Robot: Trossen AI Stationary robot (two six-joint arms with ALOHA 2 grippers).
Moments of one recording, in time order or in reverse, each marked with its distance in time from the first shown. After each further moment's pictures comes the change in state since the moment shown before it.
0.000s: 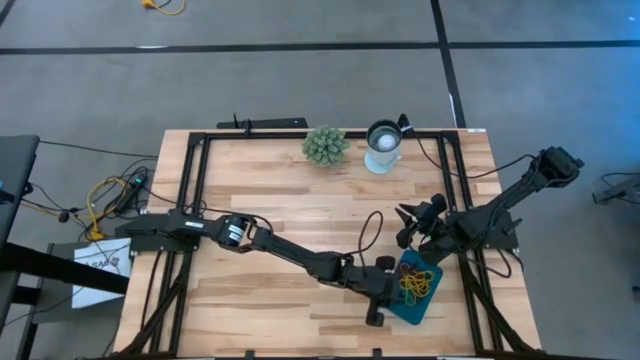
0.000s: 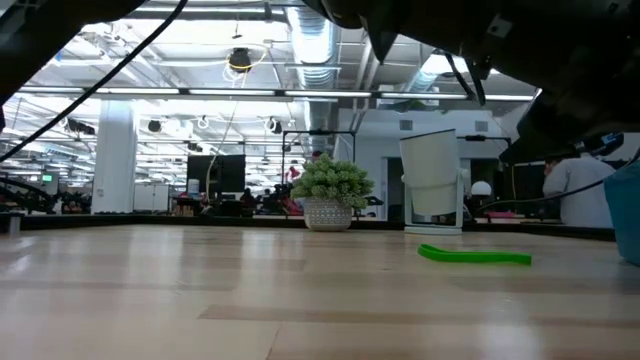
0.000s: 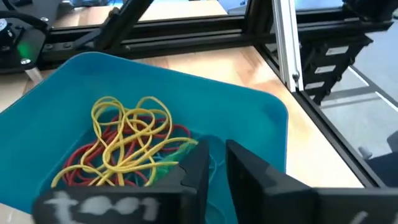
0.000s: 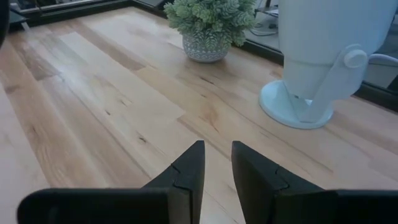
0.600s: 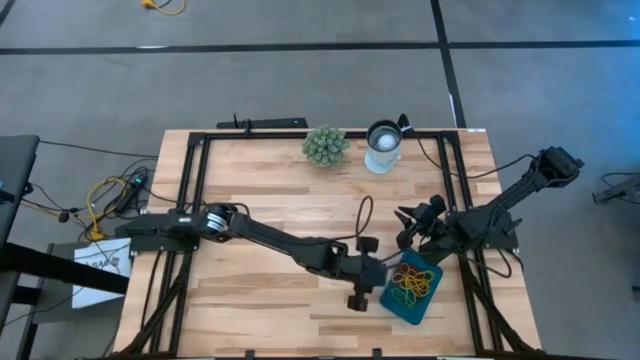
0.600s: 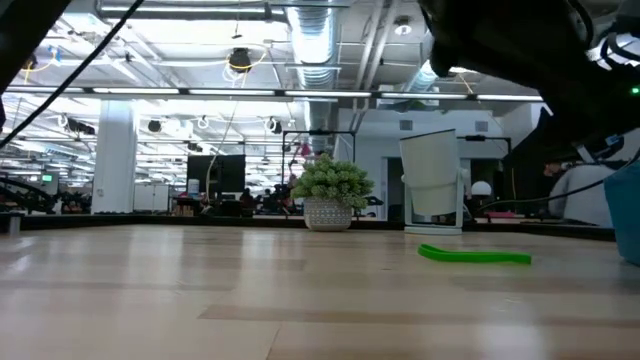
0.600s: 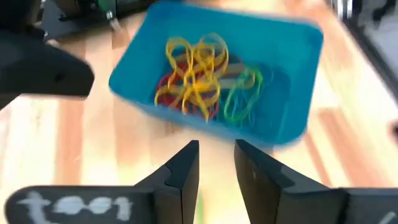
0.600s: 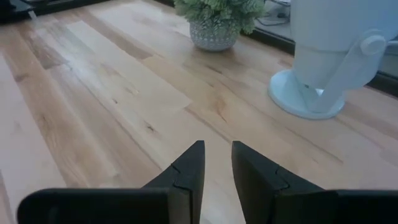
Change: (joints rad) left arm 0.005 -0.210 -0.003 -0.518 -0.170 0.085; right arm 0.002 0.000 0.000 0.001 -0.049 0.001
